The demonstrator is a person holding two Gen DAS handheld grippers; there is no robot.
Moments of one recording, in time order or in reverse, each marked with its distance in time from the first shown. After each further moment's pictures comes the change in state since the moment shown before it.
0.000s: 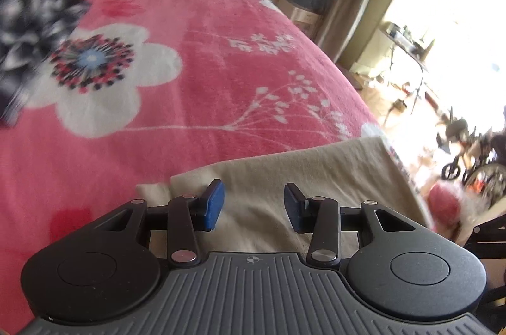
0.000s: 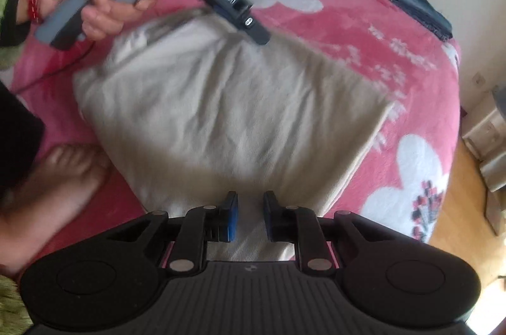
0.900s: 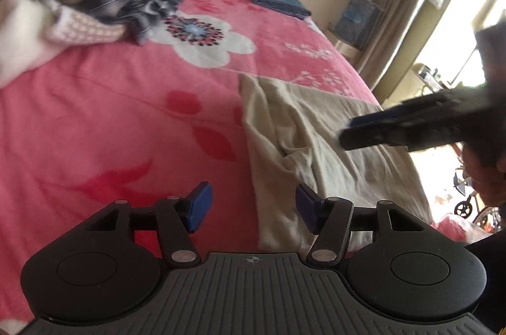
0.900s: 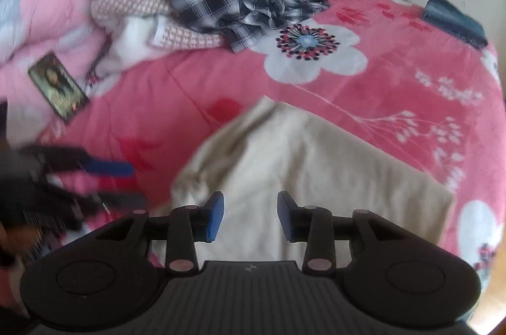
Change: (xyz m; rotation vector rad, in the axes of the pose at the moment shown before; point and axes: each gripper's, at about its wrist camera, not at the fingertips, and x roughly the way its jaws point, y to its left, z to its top) left arm -0.112 0.007 -0.124 -0.126 -0.123 0.099; right arm 0.023 0.013 0.107 0.187 -0.074 0.241
